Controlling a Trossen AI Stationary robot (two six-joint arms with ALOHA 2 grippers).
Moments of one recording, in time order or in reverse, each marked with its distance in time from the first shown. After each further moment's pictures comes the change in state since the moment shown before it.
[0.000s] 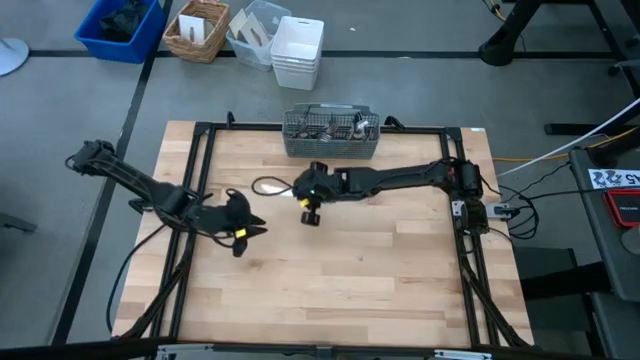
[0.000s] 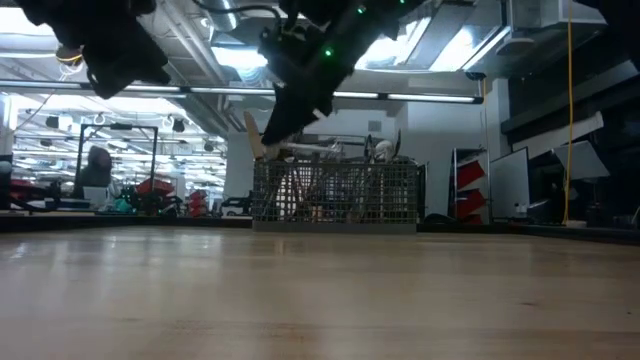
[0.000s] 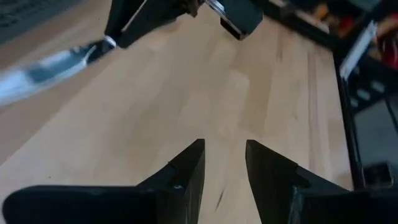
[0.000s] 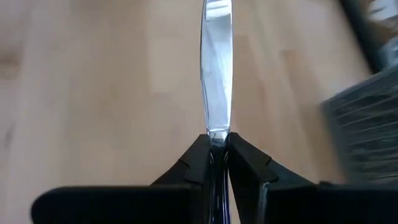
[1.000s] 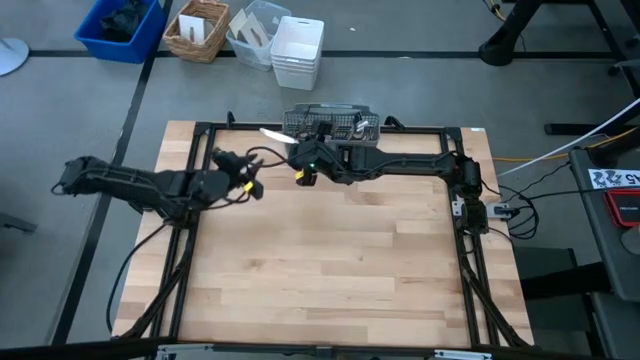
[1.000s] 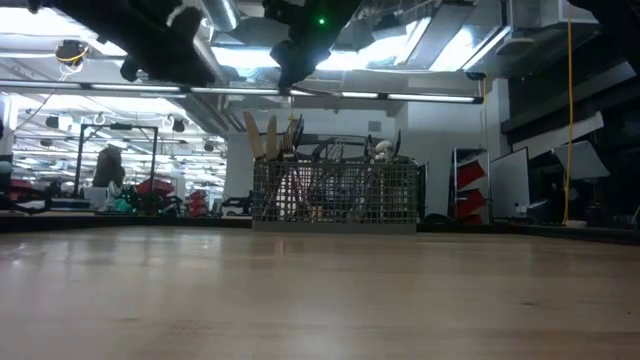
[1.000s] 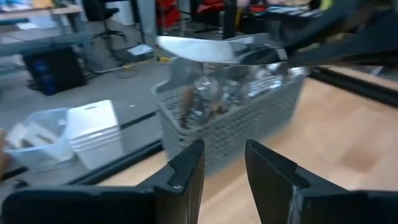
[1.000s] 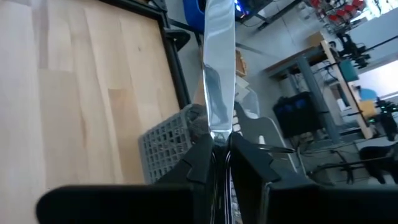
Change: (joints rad) left arm 0.369 -0.032 0.001 0.167 -0.479 0.356; right arm -0.049 -0.002 0.260 -0.070 0.482 -0.371
